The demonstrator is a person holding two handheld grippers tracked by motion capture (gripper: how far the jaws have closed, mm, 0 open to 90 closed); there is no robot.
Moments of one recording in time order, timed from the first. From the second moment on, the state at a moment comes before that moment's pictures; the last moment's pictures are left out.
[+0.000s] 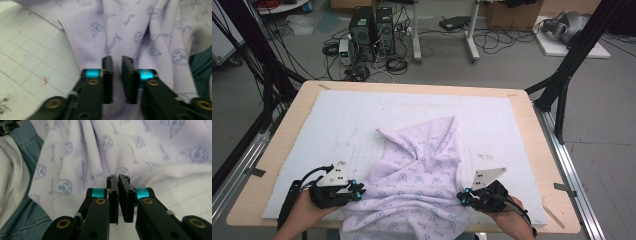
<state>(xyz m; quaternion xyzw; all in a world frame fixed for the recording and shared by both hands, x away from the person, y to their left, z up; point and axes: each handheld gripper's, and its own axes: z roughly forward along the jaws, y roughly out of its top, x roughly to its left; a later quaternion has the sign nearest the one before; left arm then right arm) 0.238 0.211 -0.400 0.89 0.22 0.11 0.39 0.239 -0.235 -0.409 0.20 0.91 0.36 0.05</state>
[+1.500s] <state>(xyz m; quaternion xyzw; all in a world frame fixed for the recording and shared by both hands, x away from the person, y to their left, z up) 0.340 0.161 -0.426 0.89 0.25 0.09 0.38 0.288 -0.239 -0.403 0.23 0.89 0.38 0.06</state>
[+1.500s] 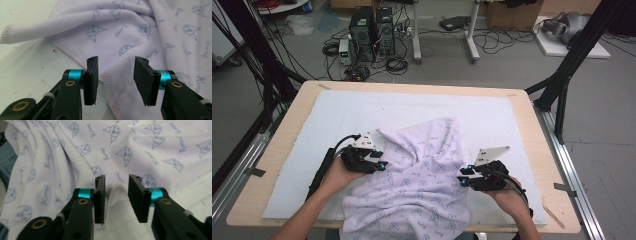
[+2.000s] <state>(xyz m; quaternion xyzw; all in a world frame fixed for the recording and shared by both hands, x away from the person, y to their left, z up) 0.321 0.202 -0.403 0.88 0.26 0.14 0.37 0.291 -0.222 -0.420 0.21 0.91 0.35 0.02</state>
